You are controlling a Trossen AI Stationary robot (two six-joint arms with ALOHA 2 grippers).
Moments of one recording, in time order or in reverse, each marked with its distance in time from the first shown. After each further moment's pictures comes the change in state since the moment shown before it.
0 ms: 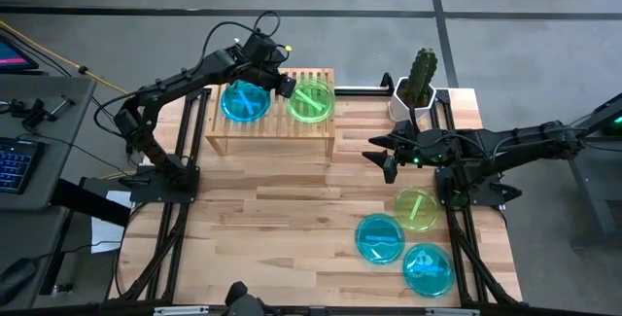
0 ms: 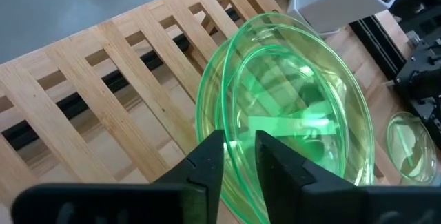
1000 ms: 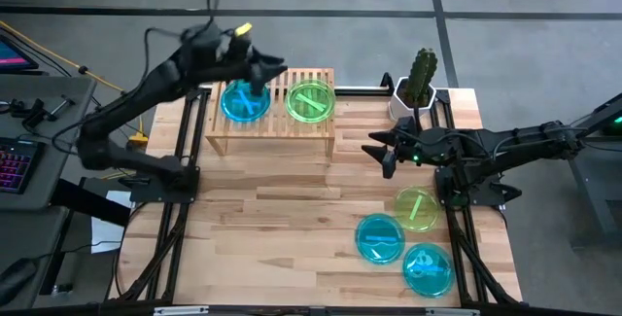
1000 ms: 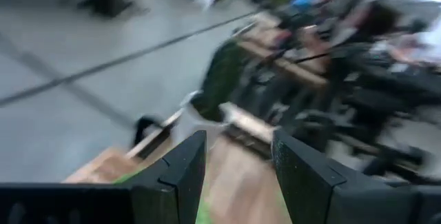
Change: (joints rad) left arm -0.128 -0.375 -0.039 0.313 0.054 0.066; right arm 0.000 0.000 0.000 0.053 0.065 0.025
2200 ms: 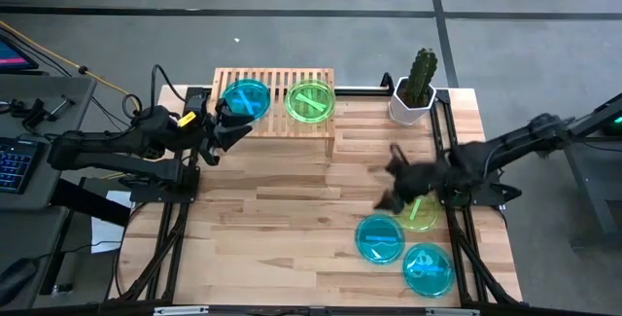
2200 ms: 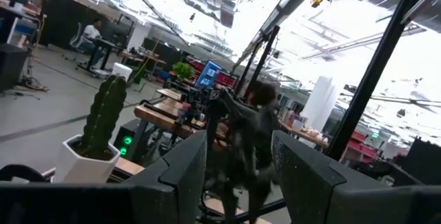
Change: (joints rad) left arm -0.533 -0.549 -0.732 0.659 -0.348 -0.112; right arm 0.201 0.093 0.002 -0.288 -0.466 0.673
